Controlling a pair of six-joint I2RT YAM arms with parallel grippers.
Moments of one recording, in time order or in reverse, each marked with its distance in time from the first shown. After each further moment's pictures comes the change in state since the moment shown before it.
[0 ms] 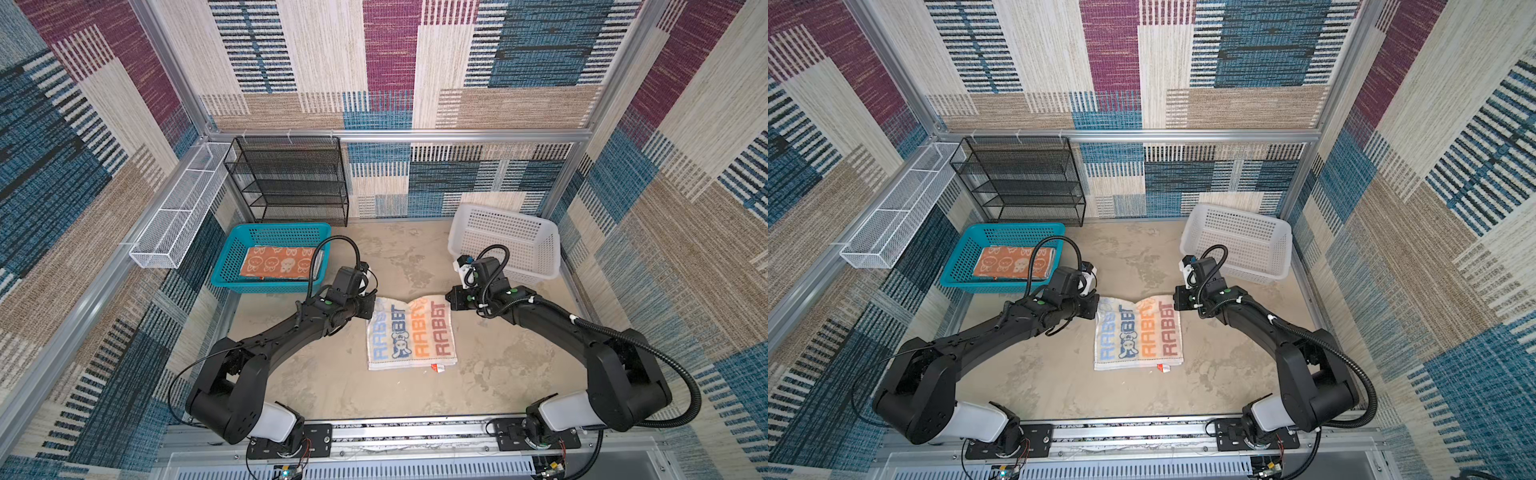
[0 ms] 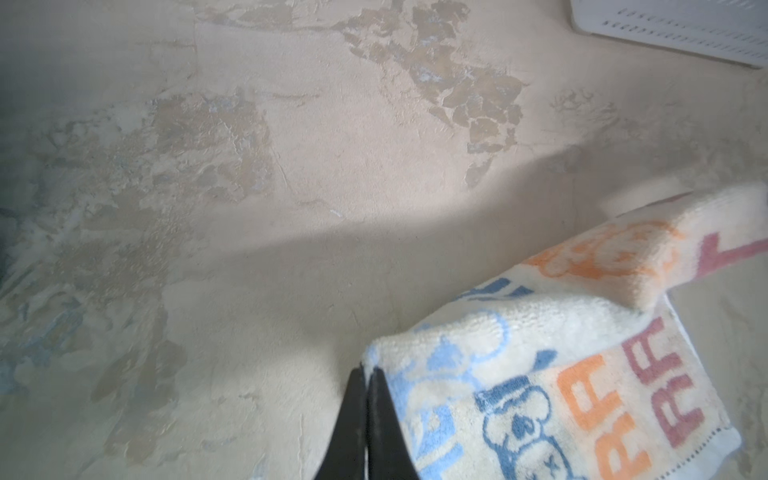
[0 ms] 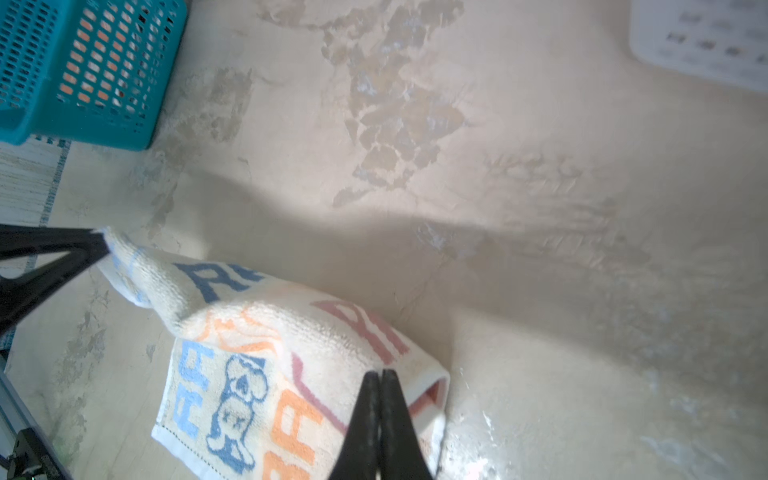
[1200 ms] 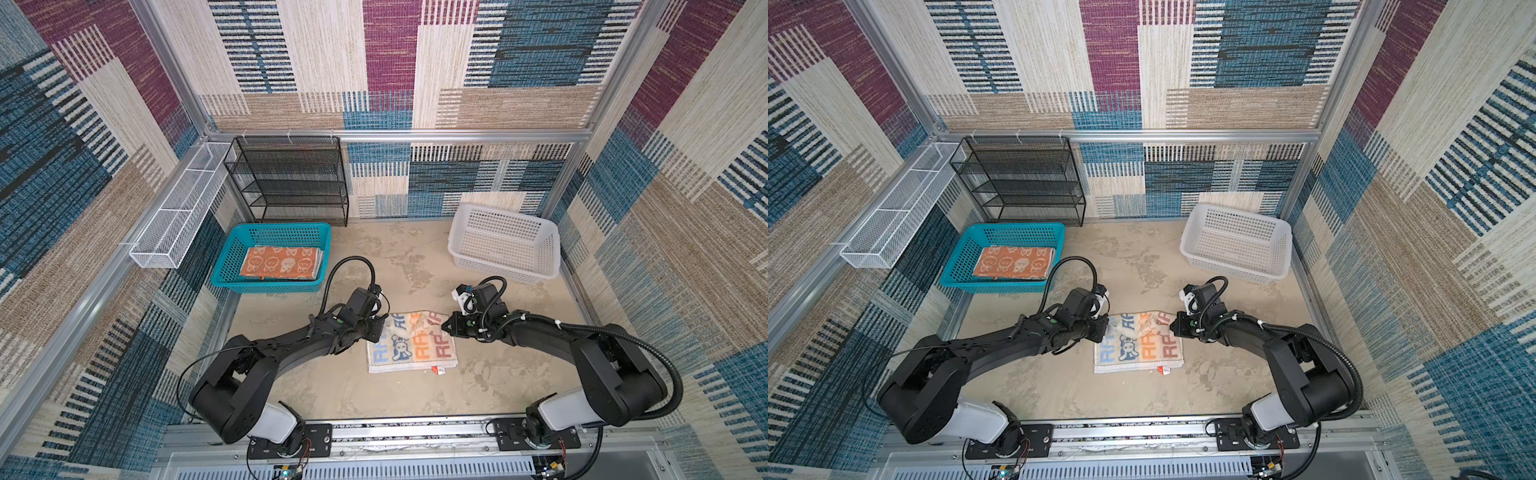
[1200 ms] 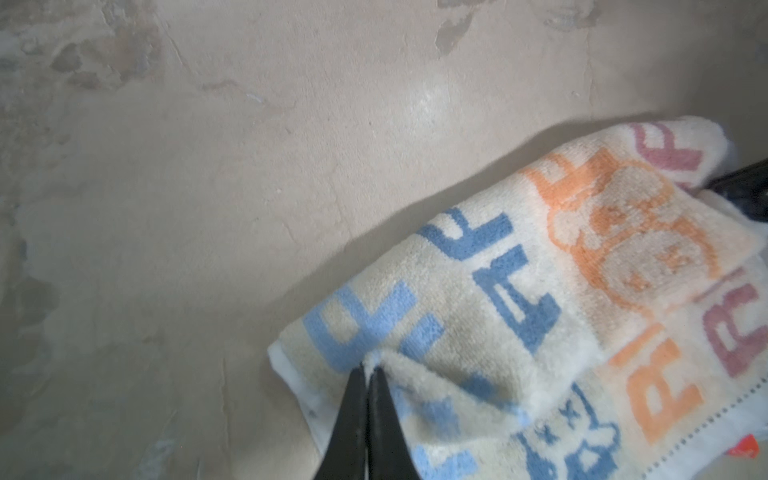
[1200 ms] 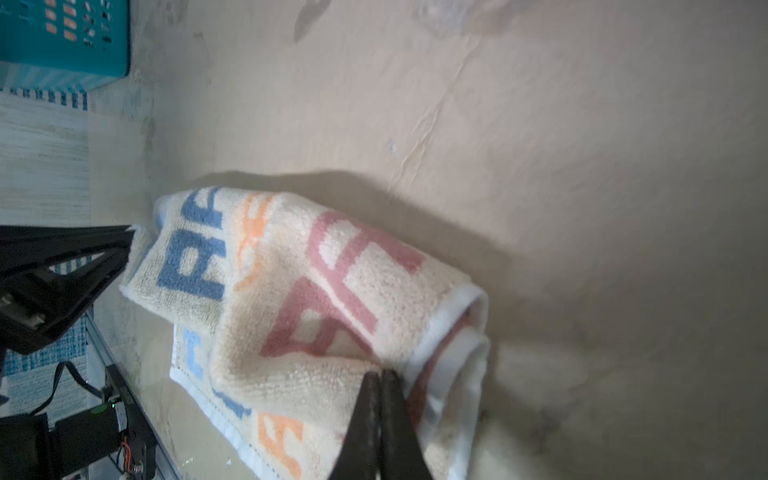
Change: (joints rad) left arm -0.127 0.053 -0.096 0.038 -0.066 -0.023; right arm -0.008 0.065 -0.203 0.193 -0.164 0.166
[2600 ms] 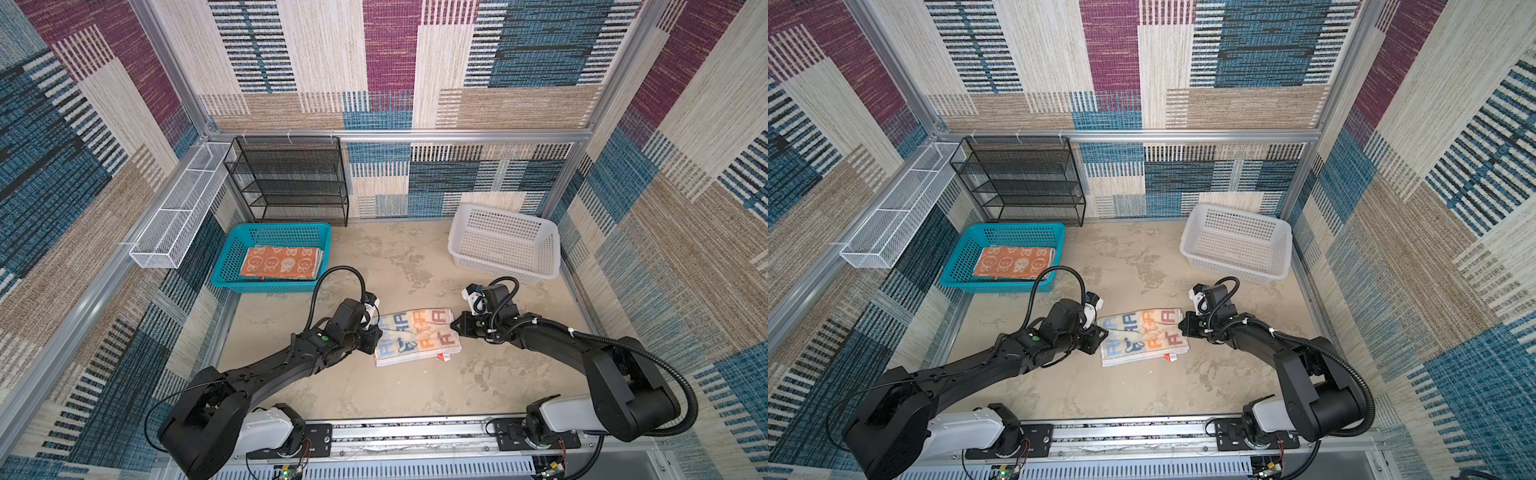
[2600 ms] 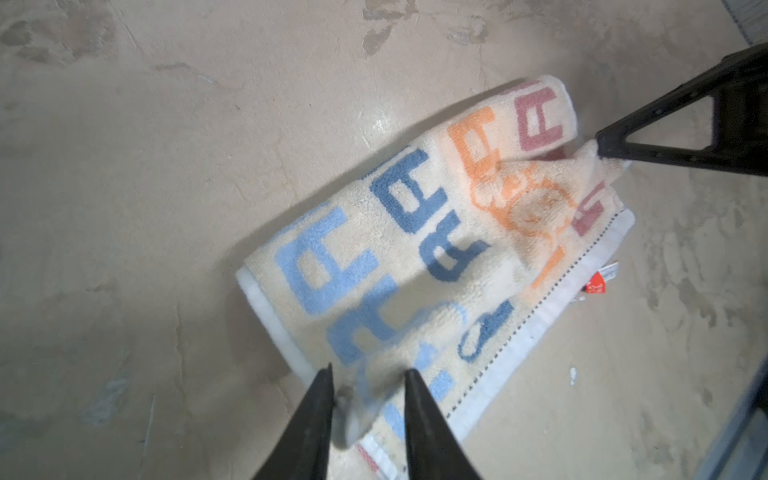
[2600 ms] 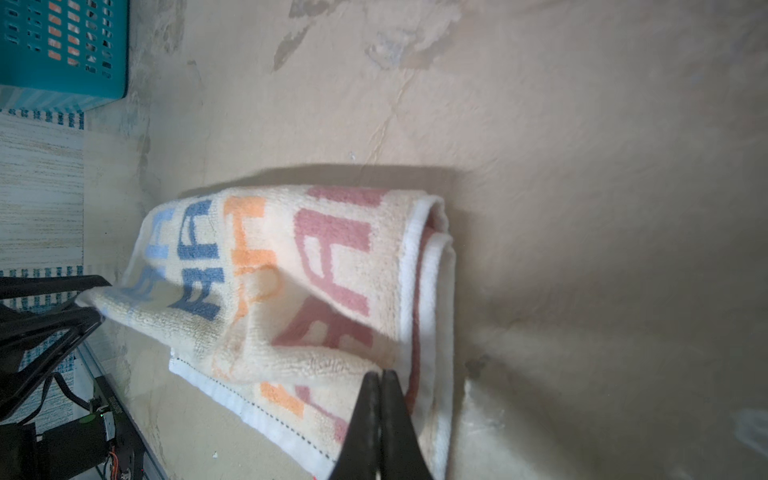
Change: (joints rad) left arm -0.009 -0.265 -0.189 0.041 0.151 -0.053; right arm -0.035 -0.107 -0.060 -0.053 0.008 -0.048
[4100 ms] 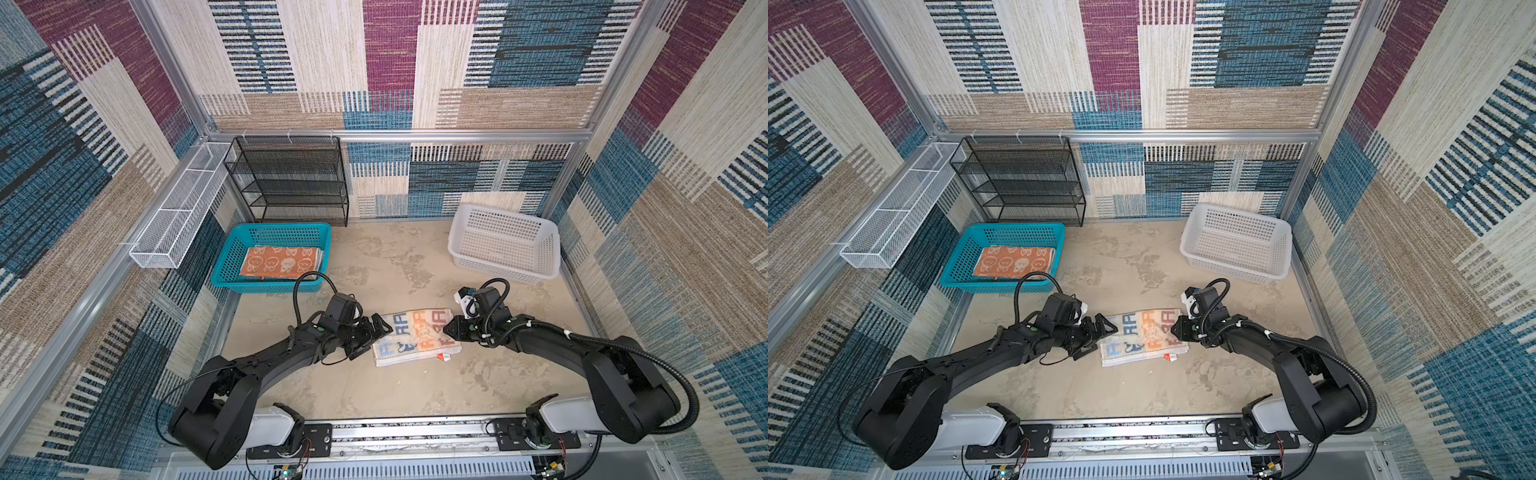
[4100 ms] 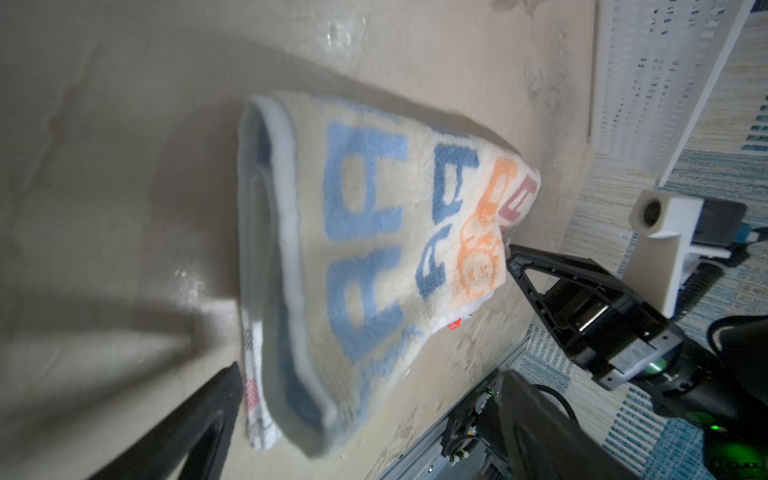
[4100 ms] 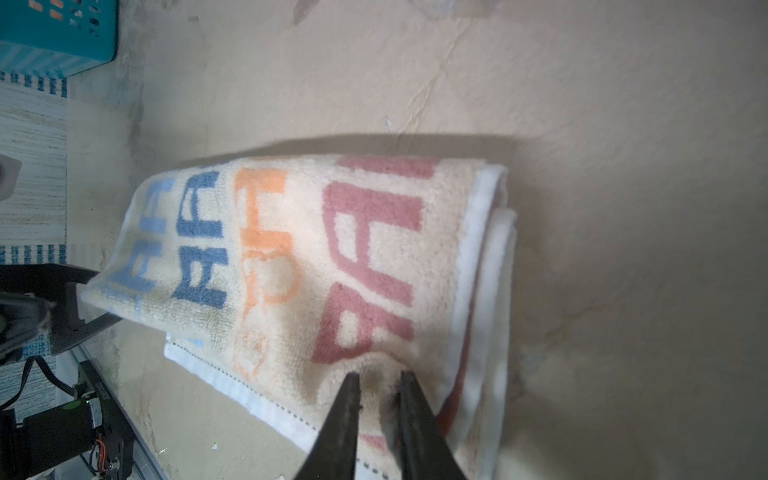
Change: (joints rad) left arm 0.161 0.137 0.044 -0.014 0.344 -0.708; right arm 0.083 0.029 0.002 0.018 0.046 0.038
